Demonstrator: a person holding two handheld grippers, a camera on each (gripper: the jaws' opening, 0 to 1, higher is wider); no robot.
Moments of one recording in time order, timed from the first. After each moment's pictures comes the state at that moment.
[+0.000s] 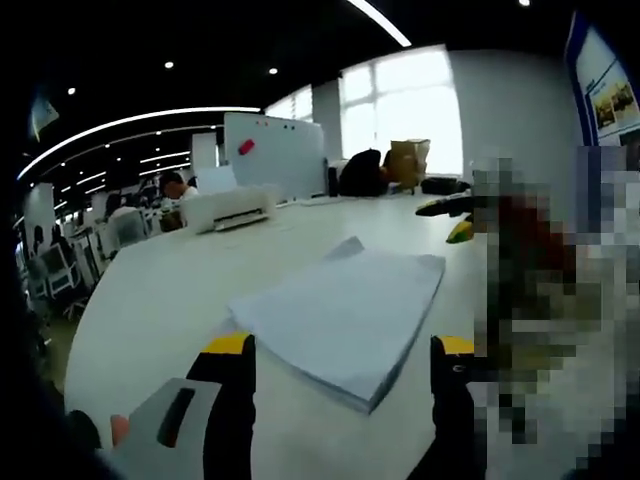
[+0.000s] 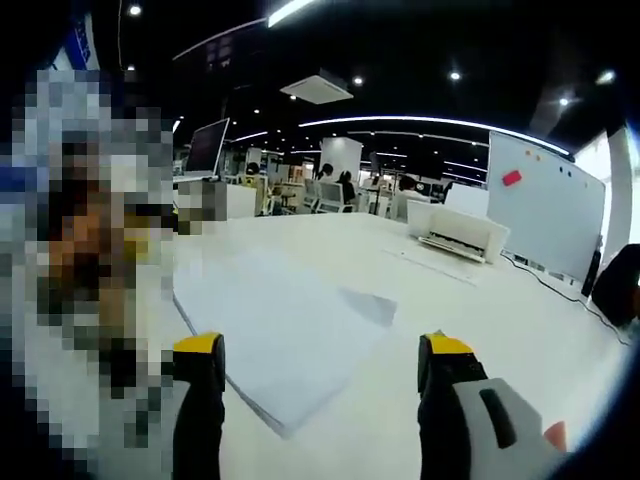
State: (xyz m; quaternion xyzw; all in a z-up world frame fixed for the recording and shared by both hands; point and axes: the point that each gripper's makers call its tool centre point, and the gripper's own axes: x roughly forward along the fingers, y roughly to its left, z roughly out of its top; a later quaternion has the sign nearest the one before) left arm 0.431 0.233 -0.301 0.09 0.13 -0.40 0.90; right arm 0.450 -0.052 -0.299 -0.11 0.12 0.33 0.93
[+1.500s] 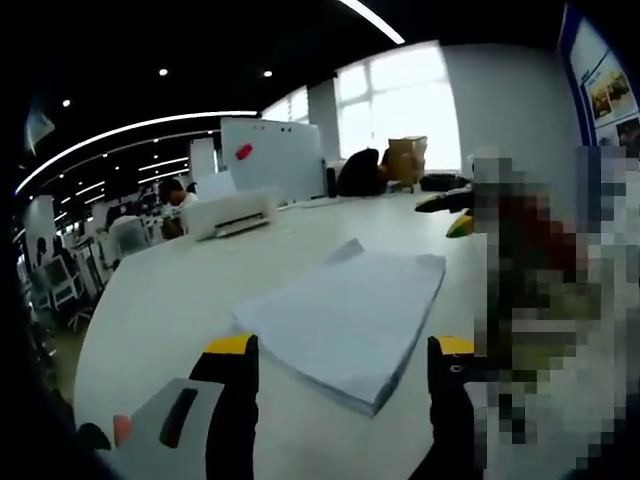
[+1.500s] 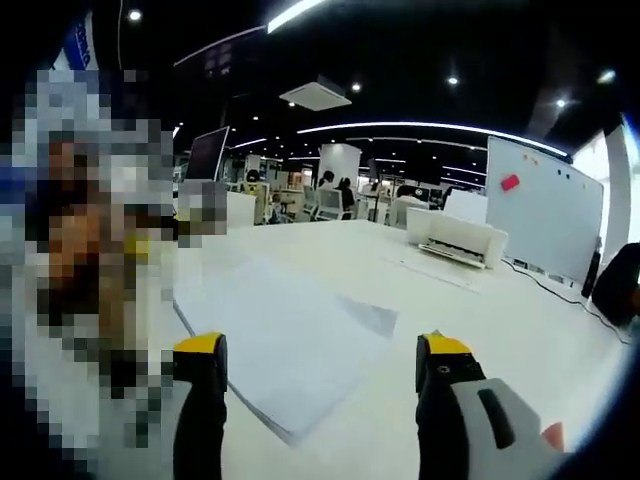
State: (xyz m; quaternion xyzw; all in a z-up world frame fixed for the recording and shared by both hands) left arm 0.436 0.234 -0.292 0.10 0.12 -0.40 0.90; right arm 0.450 -0.051 -0.287 -0.10 0.11 0.33 0.93
